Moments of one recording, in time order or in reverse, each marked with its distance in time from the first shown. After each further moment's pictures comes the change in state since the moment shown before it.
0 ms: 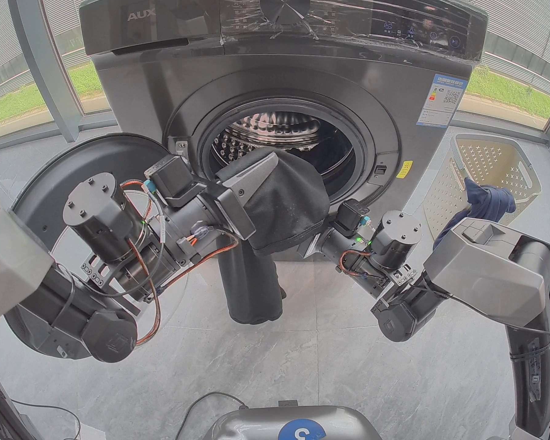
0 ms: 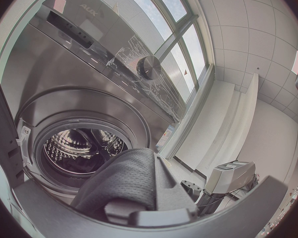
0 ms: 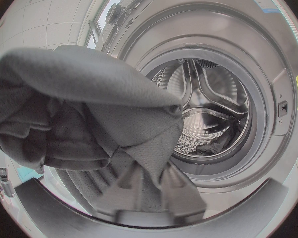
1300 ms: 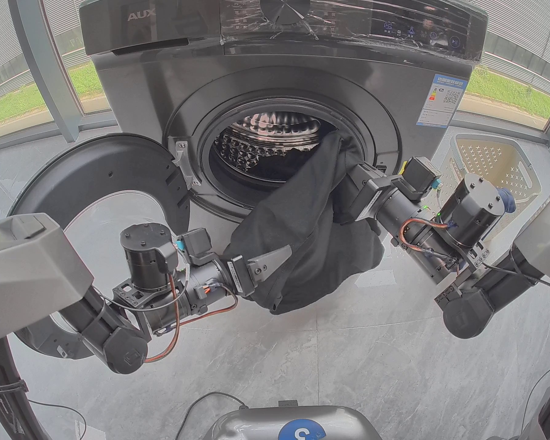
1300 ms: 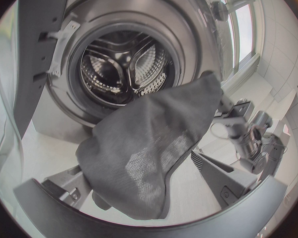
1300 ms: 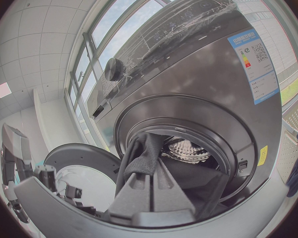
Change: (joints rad) left arm 0.050 0.138 0.083 0.248 0.014 -0.165; right arm -0.002 -0.391 0.300 0.000 -0.127 0.028
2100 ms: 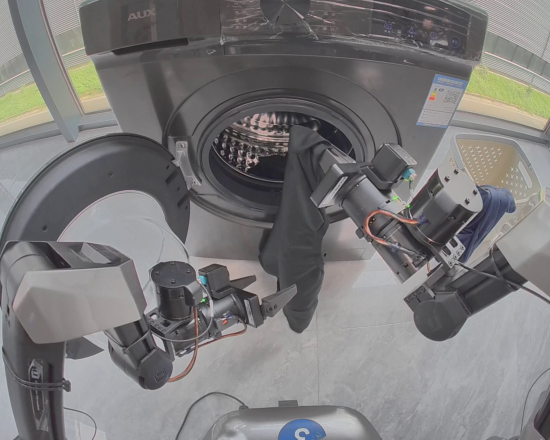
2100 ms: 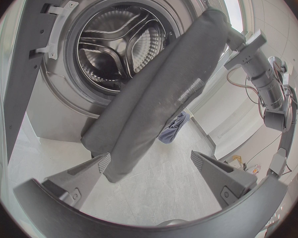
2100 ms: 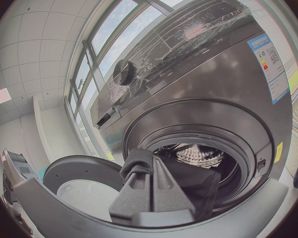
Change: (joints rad) left arm -0.003 0.249 0.006 -0.191 0.000 0.176; right arm 0.112 0.055 -0.157 0.027 -0.113 -0.005
